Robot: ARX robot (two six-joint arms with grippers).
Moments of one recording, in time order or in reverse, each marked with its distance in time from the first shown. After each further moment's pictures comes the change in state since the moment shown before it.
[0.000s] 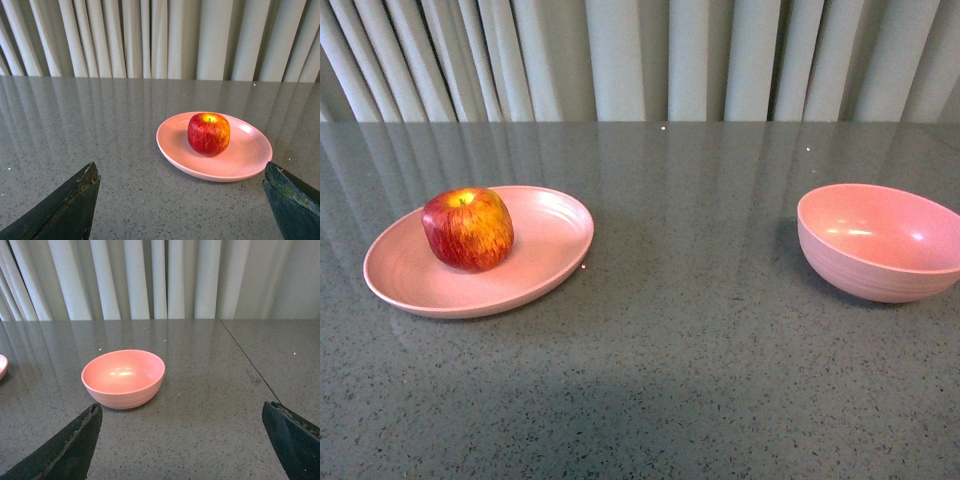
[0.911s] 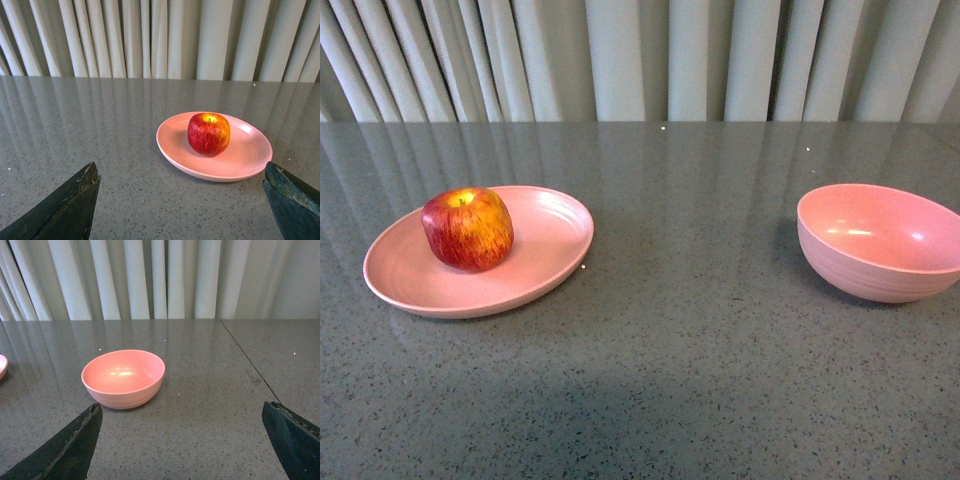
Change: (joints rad) left arm 0.000 0.000 0.000 0.000 0.000 0.000; right arm 0.000 0.000 0.000 0.000 0.000 0.000
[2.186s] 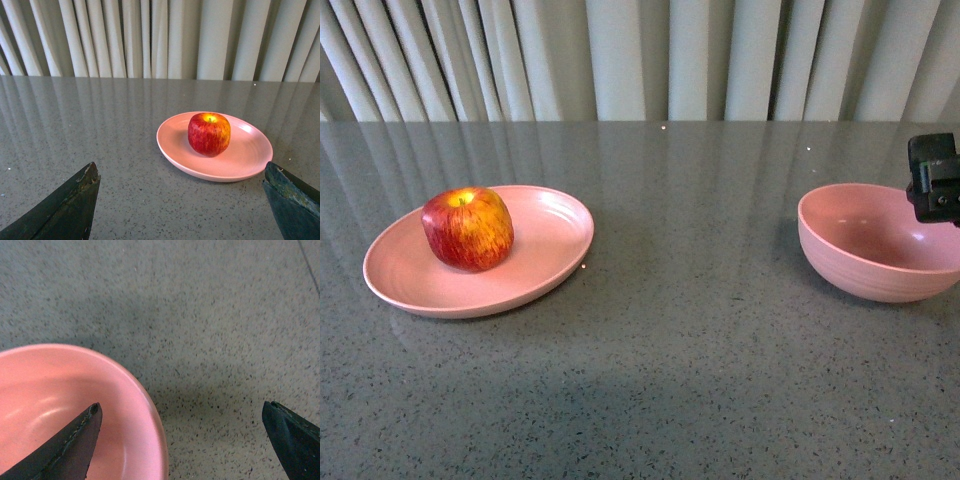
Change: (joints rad) left arm 0.000 0.000 0.000 0.000 0.000 0.000; right arm 0.058 1.714 0.961 0.123 0.116 -0.033
